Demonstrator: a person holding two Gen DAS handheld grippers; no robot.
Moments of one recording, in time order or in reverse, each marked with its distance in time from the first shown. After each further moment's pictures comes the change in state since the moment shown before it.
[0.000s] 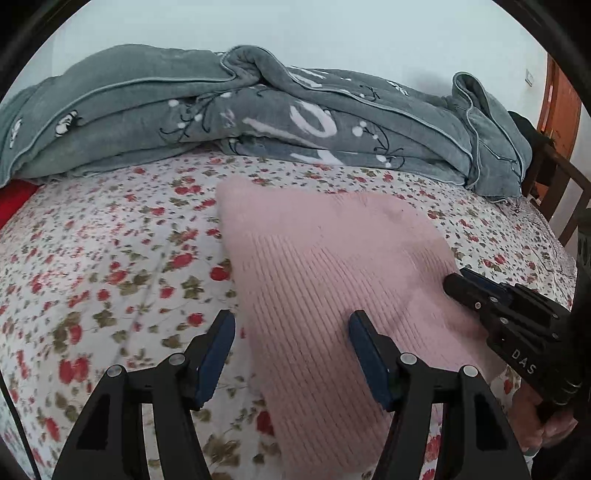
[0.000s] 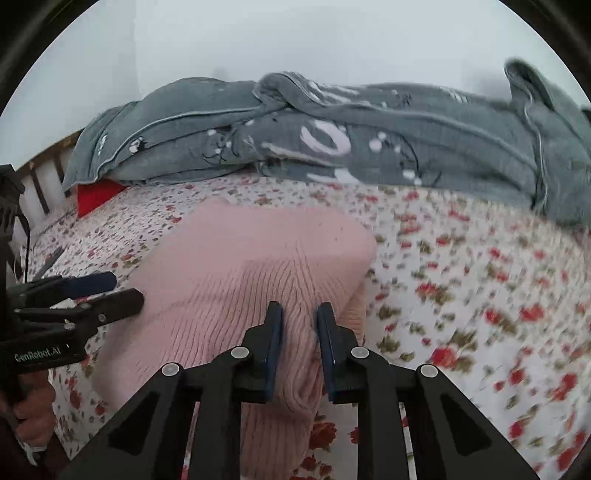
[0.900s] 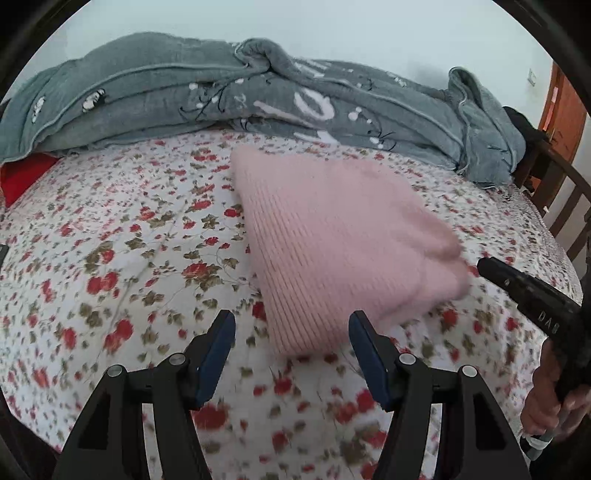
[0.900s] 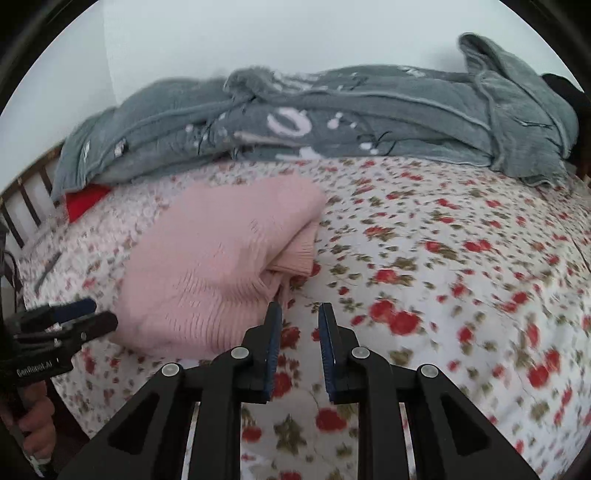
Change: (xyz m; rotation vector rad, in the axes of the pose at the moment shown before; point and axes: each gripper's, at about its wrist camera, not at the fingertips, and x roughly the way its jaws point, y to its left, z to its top) left arm -0.073 -0.006 -0.049 -0.038 0.051 0.012; right arm -0.081 -0.024 -0.030 0.114 0.044 -0.060
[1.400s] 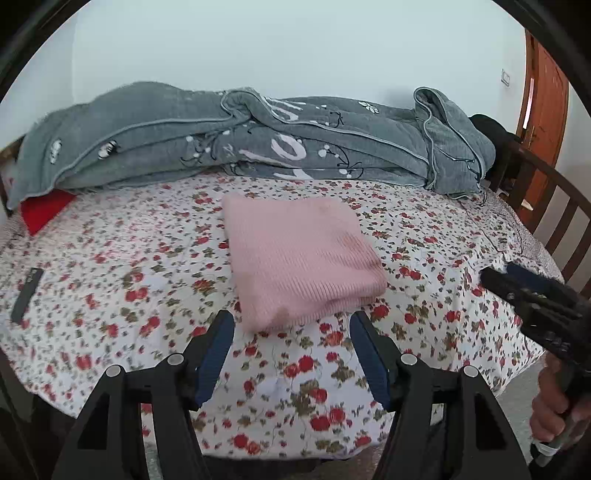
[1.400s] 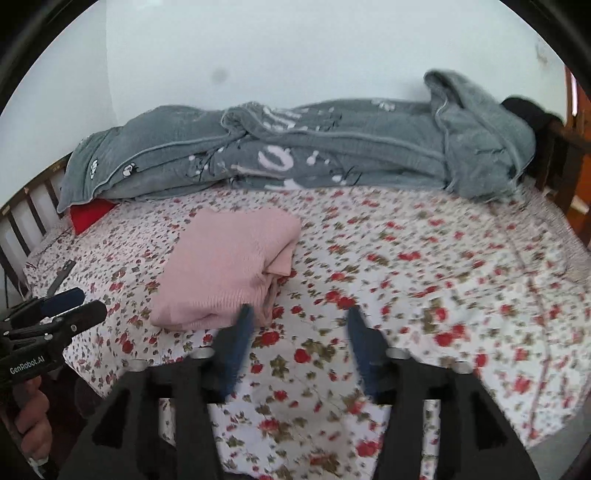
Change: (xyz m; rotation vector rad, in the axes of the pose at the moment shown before) left arm -0.107 -0.054 -0.008 0.052 -0.091 0.041; right arm -0.131 0.002 -0.003 -0.038 -0.068 -0.090
